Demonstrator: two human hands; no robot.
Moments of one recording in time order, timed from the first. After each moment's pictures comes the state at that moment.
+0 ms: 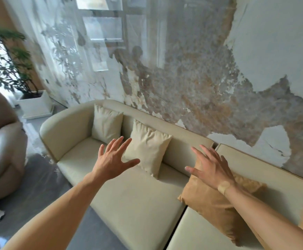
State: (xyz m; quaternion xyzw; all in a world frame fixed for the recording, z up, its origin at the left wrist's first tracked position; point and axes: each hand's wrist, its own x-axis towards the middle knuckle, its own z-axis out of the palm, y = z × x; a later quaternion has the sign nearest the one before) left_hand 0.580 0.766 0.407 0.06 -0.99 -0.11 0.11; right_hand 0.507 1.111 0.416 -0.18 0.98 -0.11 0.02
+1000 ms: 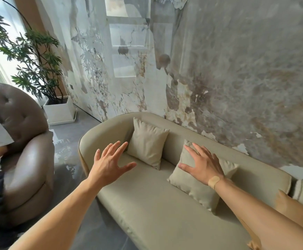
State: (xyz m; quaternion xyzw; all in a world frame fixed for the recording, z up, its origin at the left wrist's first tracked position) left_hand 0.532 0.337 0.410 0.11 -0.98 -0.11 0.12; right_hand 0.412 0.652 0.424 -0.22 0.97 -0.13 0.00
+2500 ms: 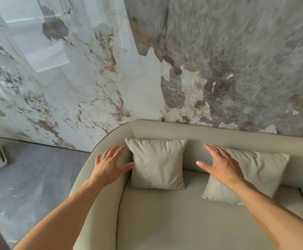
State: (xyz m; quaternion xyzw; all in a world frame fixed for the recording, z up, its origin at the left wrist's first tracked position) left_hand 0.050 -0.035 0.340 -0.10 -0.99 -0.12 -0.06; right_hand 0.120 0.355 0.348 0.11 0.98 -0.18 0.02
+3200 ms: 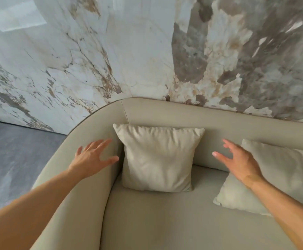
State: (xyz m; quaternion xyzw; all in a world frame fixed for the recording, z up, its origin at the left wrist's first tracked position) left_hand -0.106 -0.075 0.150 -0.09 -0.98 -0.09 -0.15; right_hand -0.012 0.368 0.193 0.20 0.94 -0.27 0.03
